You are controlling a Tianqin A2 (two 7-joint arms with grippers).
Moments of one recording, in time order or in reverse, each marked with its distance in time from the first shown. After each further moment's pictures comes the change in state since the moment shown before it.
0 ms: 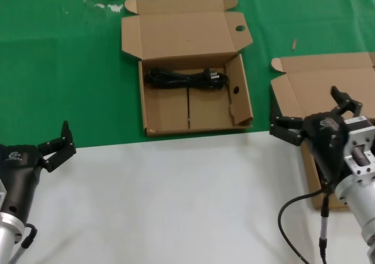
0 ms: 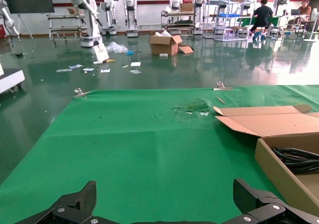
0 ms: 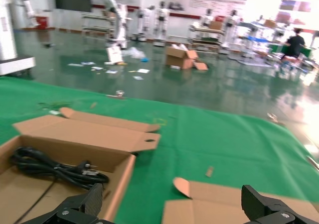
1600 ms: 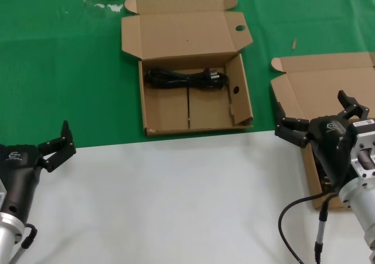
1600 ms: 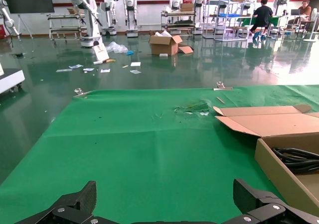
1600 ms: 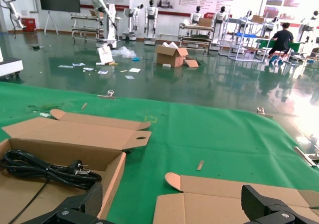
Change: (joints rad) left arm 0.000 0.000 0.000 0.000 0.000 0.000 0.000; right arm -0.035 -0.007 0.021 0.023 0.018 0.030 0.027
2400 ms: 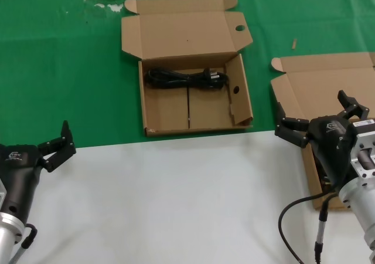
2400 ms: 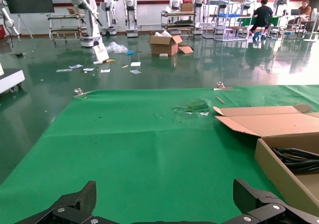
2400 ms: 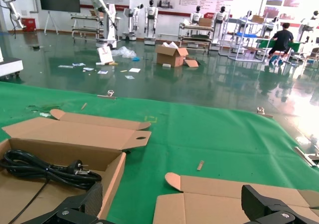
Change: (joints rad) left arm 0.000 0.000 0.000 0.000 0.000 0.000 0.000; right arm 0.000 0.000 0.000 0.000 0.000 0.000 0.000
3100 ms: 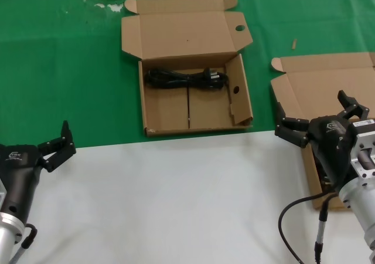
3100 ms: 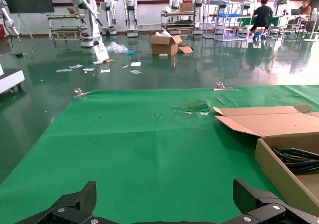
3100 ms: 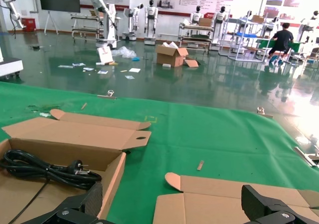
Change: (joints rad) left arm 0.000 0.000 0.000 0.000 0.000 0.000 0.000; right arm 0.000 0.000 0.000 0.000 0.000 0.000 0.000
